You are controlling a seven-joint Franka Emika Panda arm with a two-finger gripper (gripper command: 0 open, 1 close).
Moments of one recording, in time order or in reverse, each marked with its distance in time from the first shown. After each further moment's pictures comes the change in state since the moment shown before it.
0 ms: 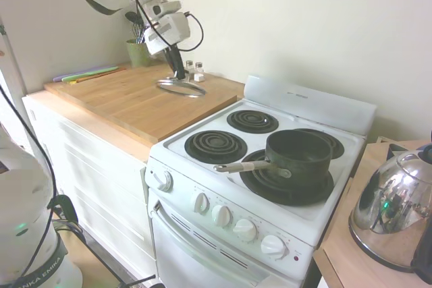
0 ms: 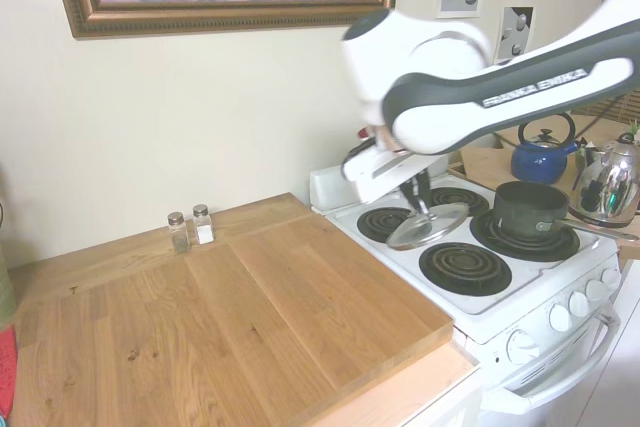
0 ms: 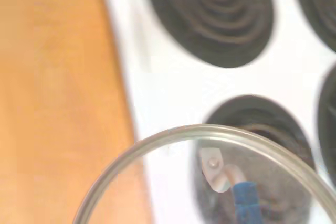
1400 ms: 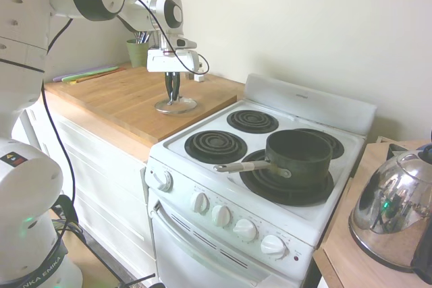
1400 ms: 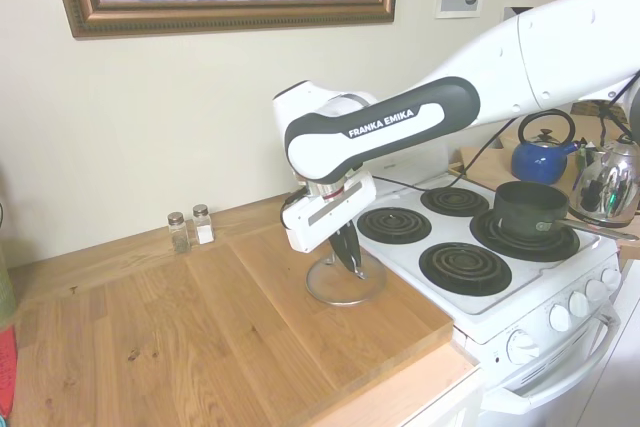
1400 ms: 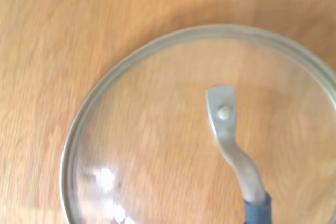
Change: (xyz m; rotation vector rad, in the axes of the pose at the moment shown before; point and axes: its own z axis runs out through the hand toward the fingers) arm -0.006 -0.106 0.078 0.028 -0.371 -0.437
